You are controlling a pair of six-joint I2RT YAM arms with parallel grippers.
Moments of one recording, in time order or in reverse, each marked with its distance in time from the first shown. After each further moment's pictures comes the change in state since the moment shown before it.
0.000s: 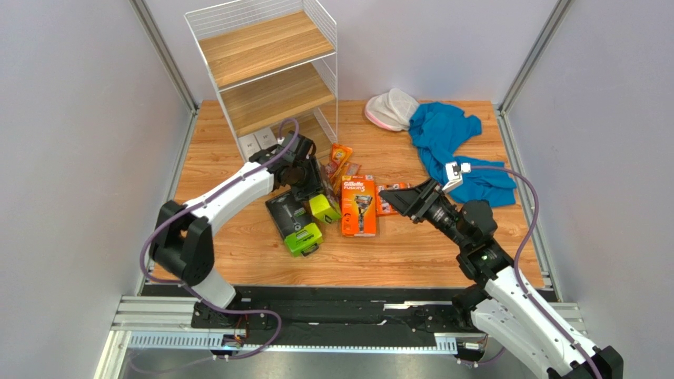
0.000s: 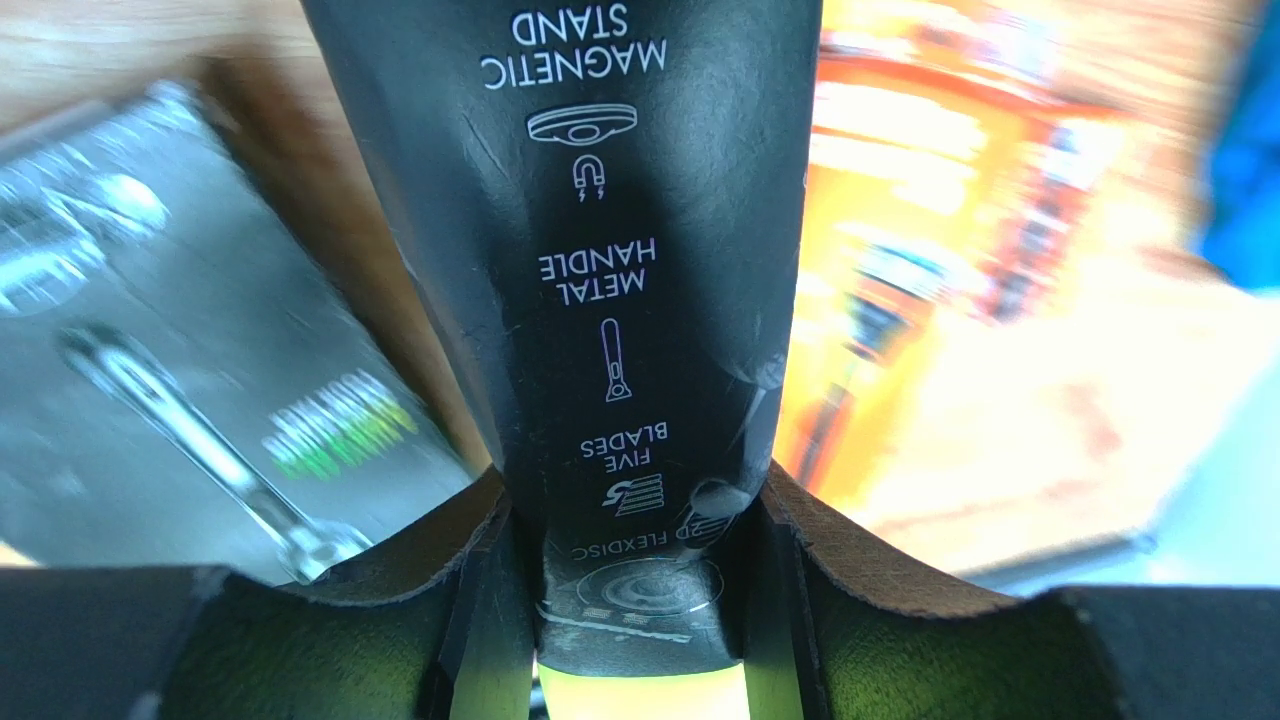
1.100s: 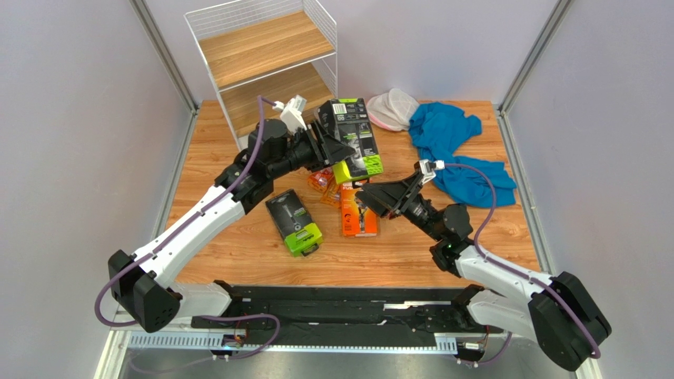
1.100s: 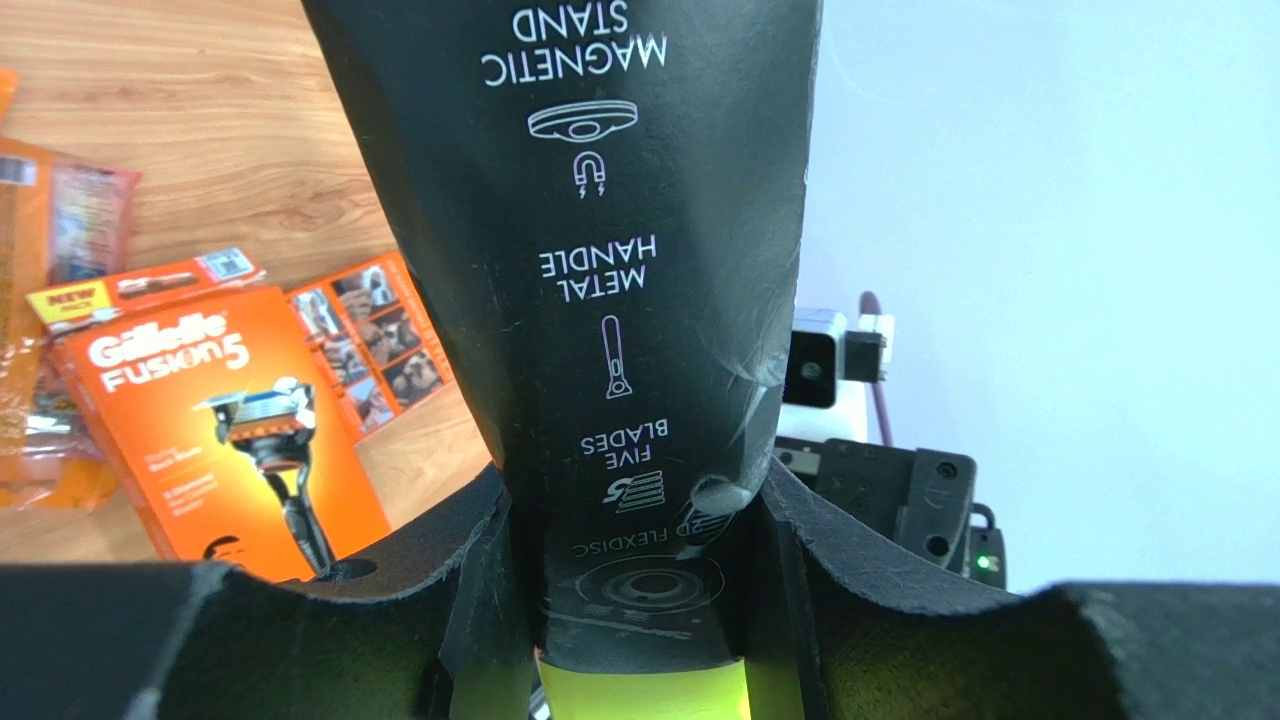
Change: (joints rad) left arm -0.114 -0.363 -0.021 0.494 0.160 -0.045; right arm 0.124 0.387 -0.119 0.836 -0.032 0.430
